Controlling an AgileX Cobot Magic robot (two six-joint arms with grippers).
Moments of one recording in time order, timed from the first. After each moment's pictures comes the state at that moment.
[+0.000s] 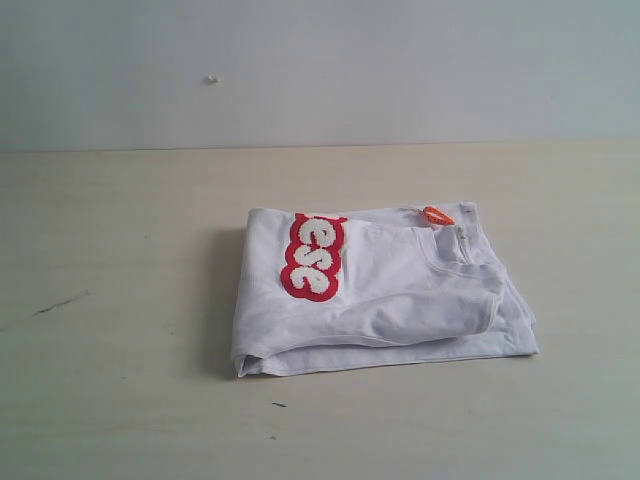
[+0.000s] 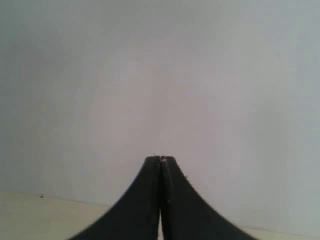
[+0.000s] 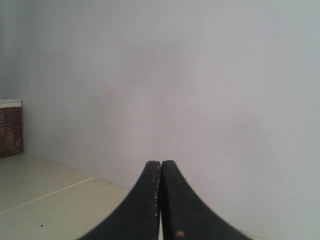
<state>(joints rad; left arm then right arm) -0.05 0.00 -0.18 0.02 0.03 -0.21 0.34 0.00 -0.72 0.30 0.62 -0.21</state>
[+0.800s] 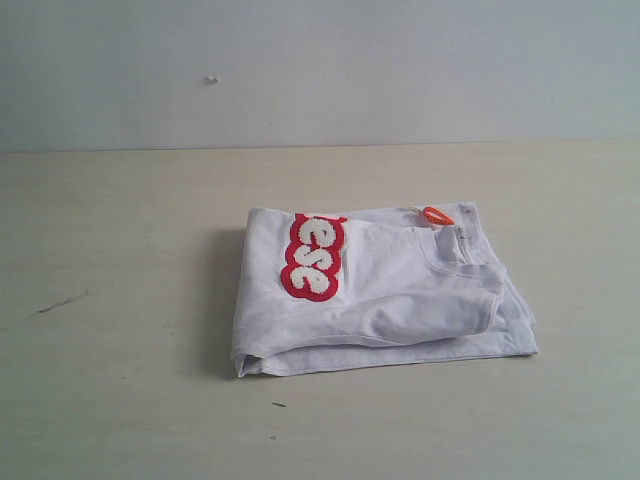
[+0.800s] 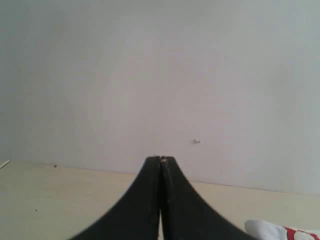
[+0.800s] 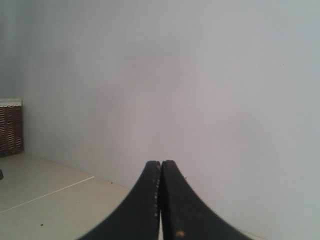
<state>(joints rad) -0.05 0.01 -0.03 0.02 -0.04 -0.16 0.34 0.00 -0.72 0.30 0.62 -0.21</state>
